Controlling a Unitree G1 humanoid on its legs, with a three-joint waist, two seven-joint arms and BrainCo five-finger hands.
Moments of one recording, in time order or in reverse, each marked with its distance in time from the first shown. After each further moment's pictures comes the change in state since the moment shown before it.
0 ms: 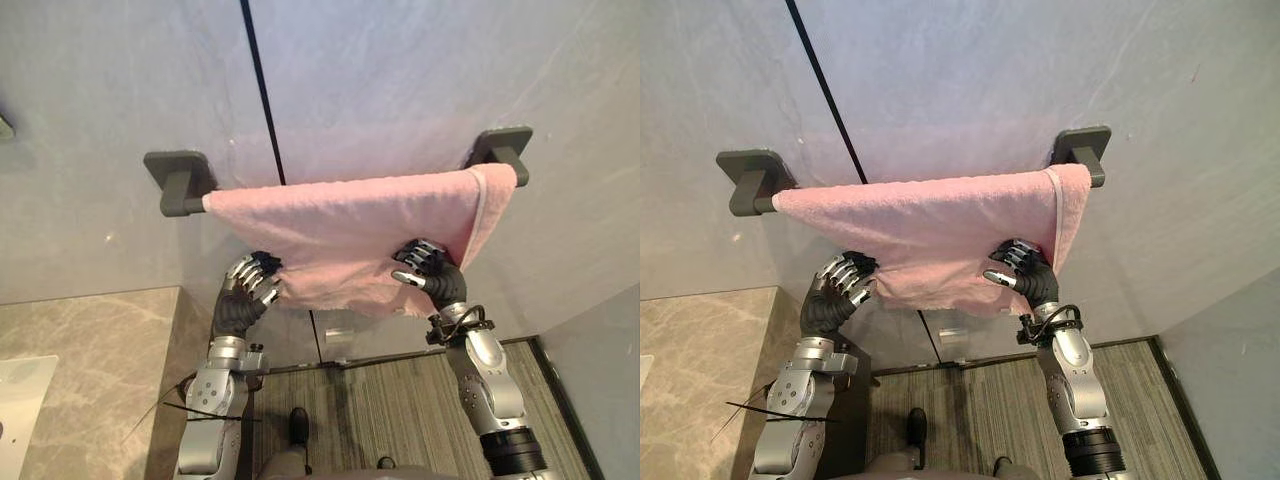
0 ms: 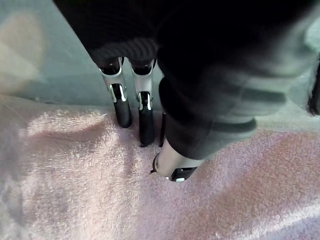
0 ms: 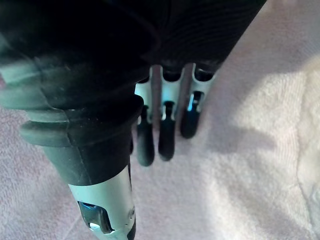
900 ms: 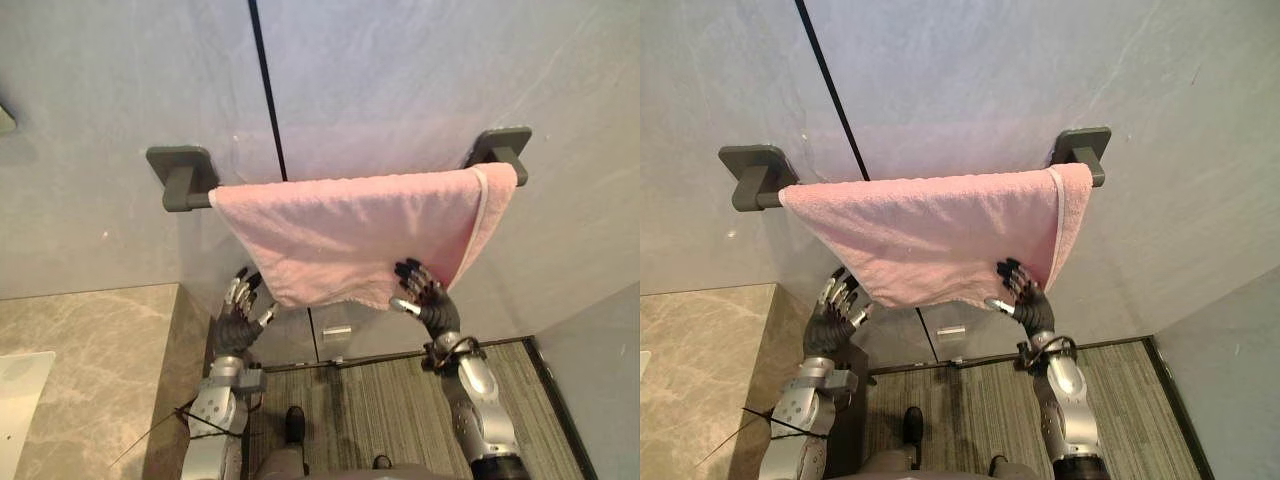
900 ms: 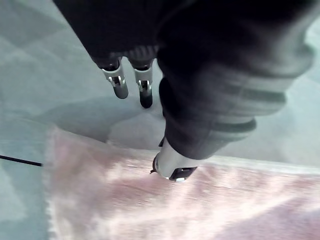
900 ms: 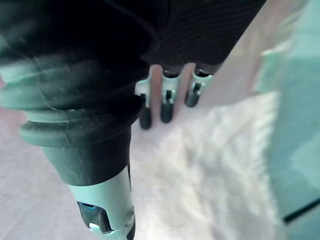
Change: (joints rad) left arm 0.091 -0.053 0.044 0.151 0.055 0.001 -0.006; right arm 0.164 0.089 -0.019 0.127 -0.092 0.009 0.046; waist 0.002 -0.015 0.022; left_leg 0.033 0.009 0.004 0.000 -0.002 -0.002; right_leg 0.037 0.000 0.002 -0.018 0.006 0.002
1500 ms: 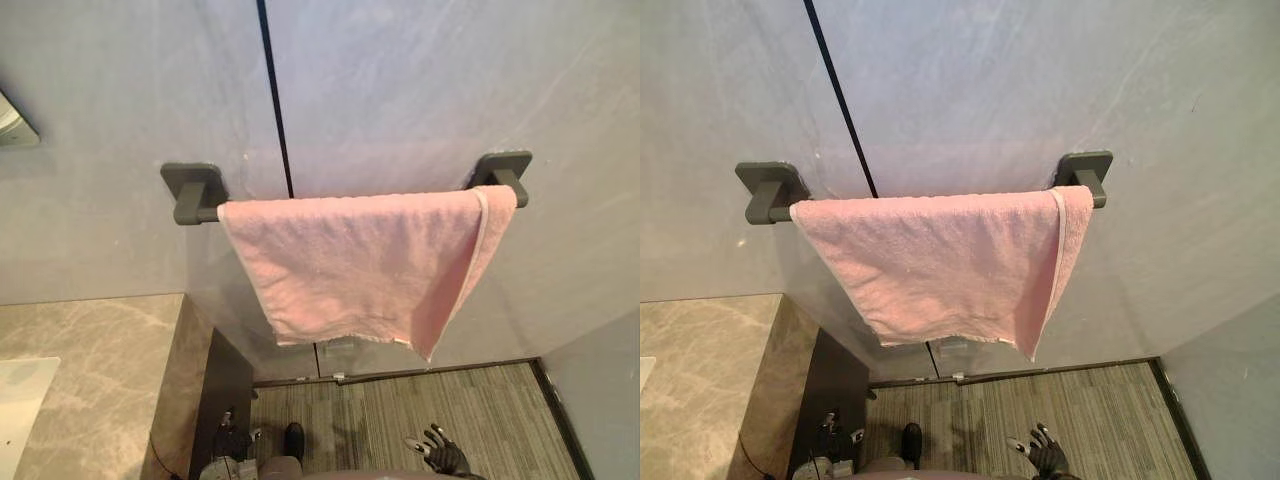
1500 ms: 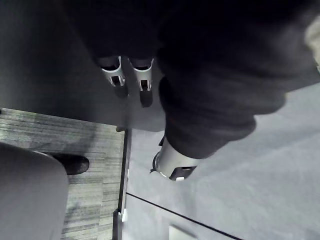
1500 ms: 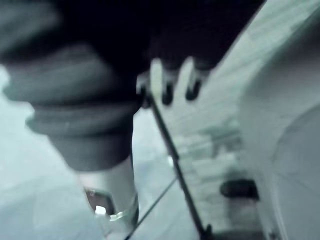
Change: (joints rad) left arm -0.068 -0.022 0.233 0.854 0.238 0.046 0.142; right arm 0.128 0.049 -0.221 0.724 -0.167 0.055 -0.079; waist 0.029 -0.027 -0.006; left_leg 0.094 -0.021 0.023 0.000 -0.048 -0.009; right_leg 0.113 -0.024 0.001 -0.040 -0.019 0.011
